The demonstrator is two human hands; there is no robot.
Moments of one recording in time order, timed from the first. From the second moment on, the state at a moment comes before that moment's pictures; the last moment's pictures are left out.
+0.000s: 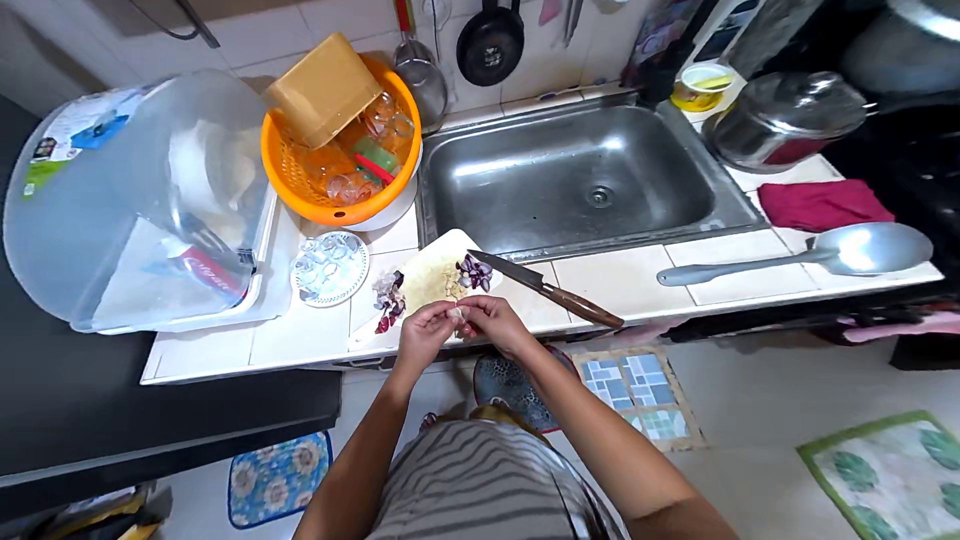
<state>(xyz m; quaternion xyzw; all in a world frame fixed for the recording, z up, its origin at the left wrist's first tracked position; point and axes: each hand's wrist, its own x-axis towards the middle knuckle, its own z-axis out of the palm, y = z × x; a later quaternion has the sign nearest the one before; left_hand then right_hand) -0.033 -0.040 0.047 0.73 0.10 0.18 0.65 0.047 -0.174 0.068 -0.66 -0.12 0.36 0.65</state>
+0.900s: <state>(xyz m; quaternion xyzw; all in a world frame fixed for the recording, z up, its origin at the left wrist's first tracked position) -0.027 -0.008 0.053 0.95 0.13 -0.13 0.27 0.082 -0.275 0.027 -0.97 -0.14 0.10 0.16</state>
